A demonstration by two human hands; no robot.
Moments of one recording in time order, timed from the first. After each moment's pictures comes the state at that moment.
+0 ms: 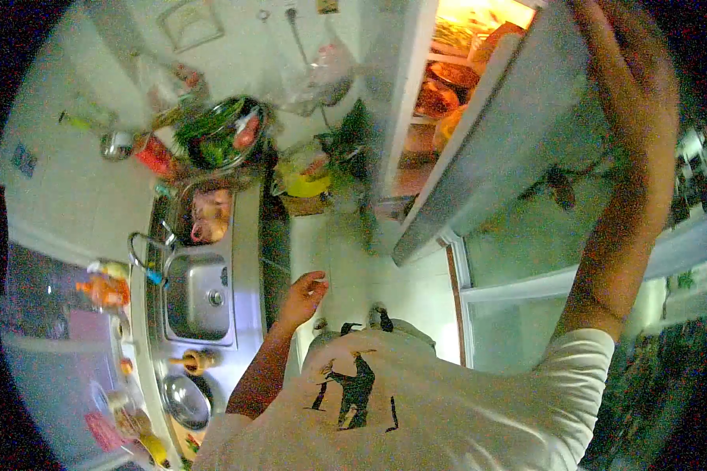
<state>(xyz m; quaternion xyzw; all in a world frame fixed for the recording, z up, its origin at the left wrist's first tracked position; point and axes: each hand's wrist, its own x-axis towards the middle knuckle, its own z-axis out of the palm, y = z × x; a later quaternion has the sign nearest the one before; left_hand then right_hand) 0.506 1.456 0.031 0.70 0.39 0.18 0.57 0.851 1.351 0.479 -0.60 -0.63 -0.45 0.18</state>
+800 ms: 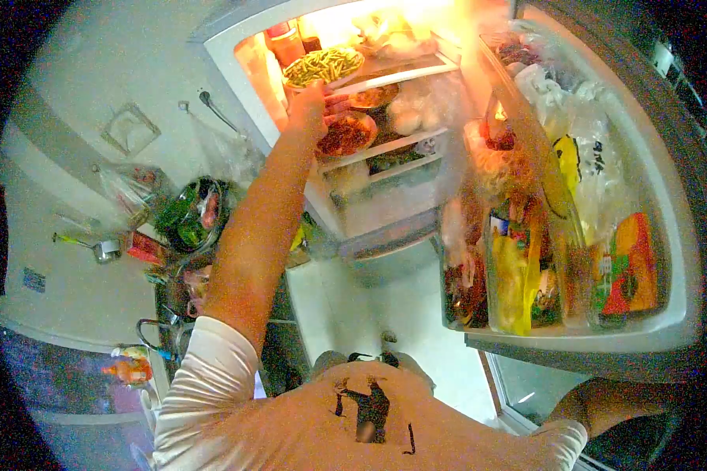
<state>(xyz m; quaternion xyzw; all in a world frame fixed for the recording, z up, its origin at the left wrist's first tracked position) 1.001 1.636 0.224 0.51 0.27 0.27 0.77 0.950 1.080 0.429 -0.45 0.03 -0.61 0.65</state>
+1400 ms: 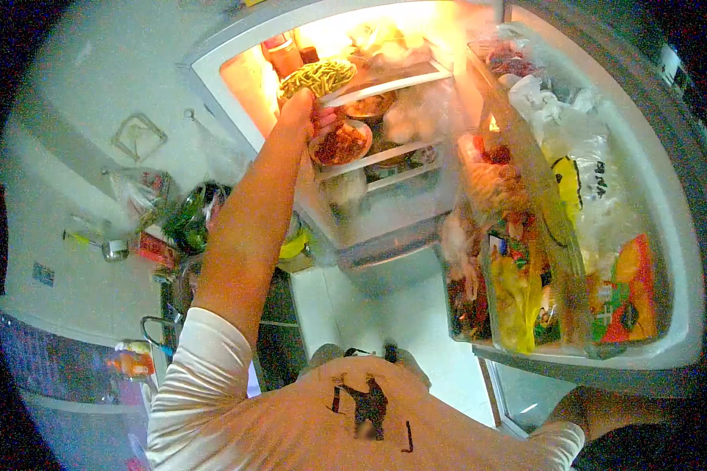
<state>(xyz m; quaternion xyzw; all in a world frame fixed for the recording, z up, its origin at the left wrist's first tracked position) 1.014 1.655 0.225 0.55 0.40 0.24 0.69 1.033 0.988 0.387 -0.59 -0.41 -0.64 0.29</state>
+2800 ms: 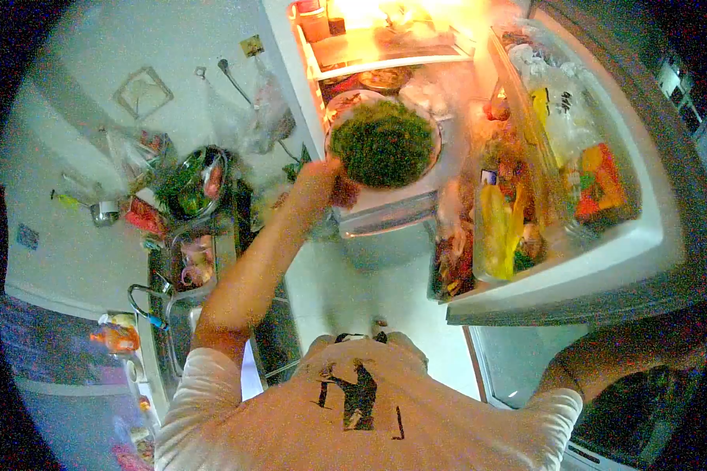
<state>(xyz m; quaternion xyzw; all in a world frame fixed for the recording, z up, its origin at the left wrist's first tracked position) 0.803 1.502 0.217 0.55 0.31 0.11 0.77 0.902 1.093 0.439 -0.59 -0.22 -0.70 0.33</state>
